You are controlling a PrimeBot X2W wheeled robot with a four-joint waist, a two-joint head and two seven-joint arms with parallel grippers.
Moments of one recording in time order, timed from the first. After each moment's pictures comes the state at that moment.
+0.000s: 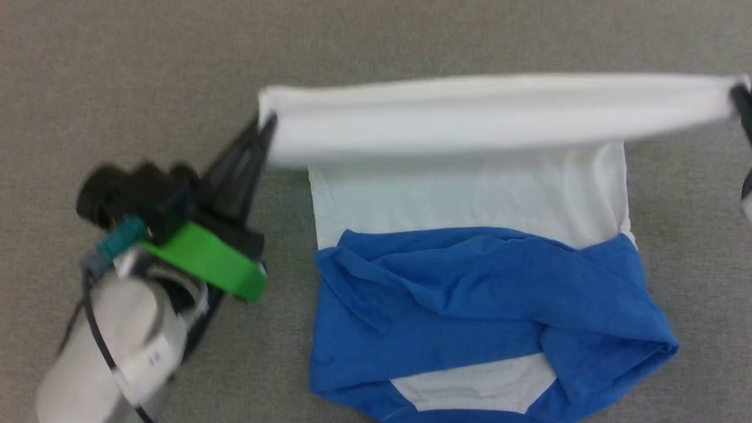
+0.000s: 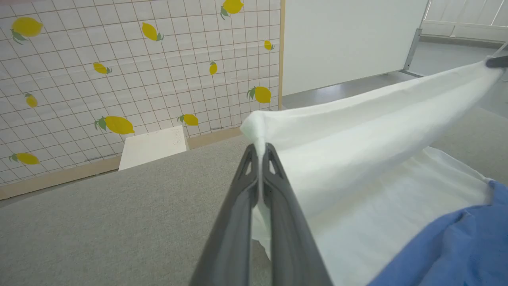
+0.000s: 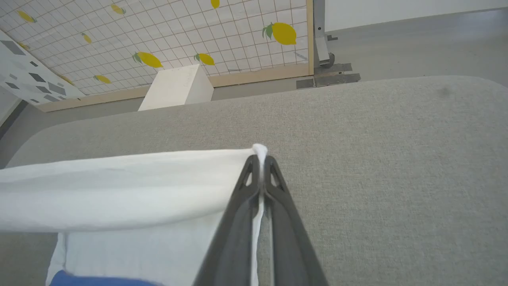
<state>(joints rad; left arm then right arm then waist) -0.45 0.51 -0.45 -0.14 -0.50 0.00 -0.05 -0.46 -0.14 -0.33 -0.27 0.40 0.13 0.85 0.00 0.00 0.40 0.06</state>
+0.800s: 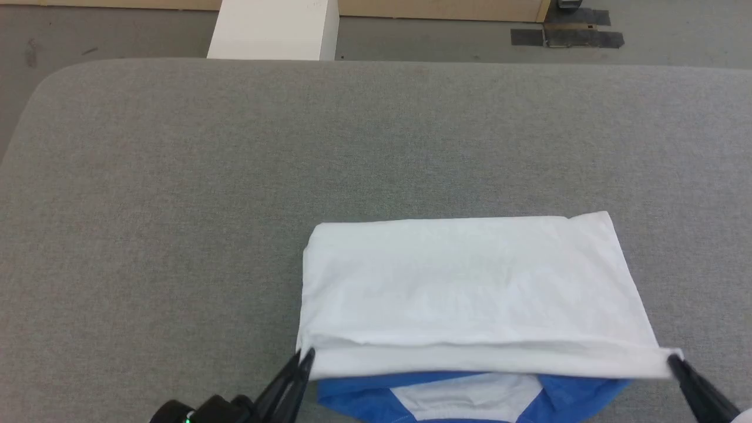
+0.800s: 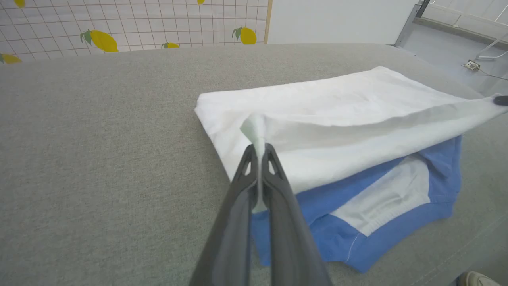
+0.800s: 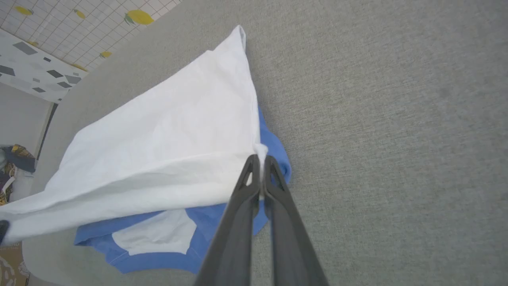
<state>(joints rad) 0.13 0.52 -0.59 -0.24 -0.45 0.14 -0.21 0.31 -0.05 -0.34 -0.37 0.64 0.13 0.62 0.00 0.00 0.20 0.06</state>
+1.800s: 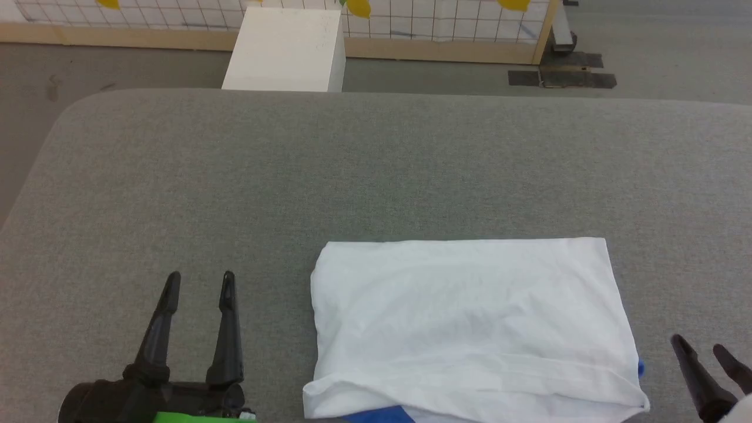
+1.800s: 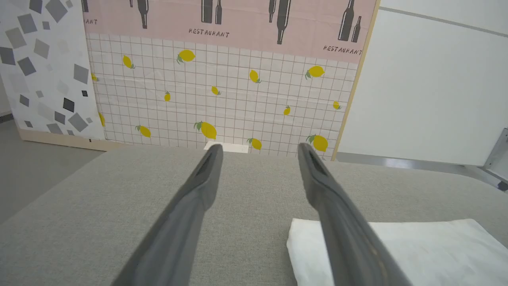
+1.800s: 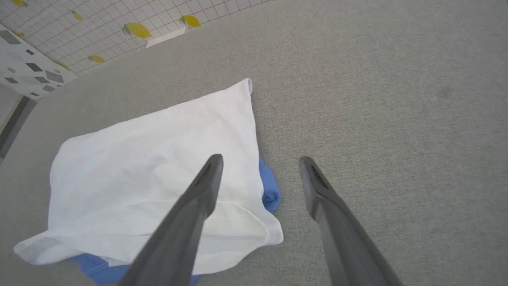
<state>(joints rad) 0.21 0.28 -0.21 -0.36 -0.36 0.15 -0.26 0.30 -0.05 -0.34 -0.44 0.49 0.13 0.63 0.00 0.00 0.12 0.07</state>
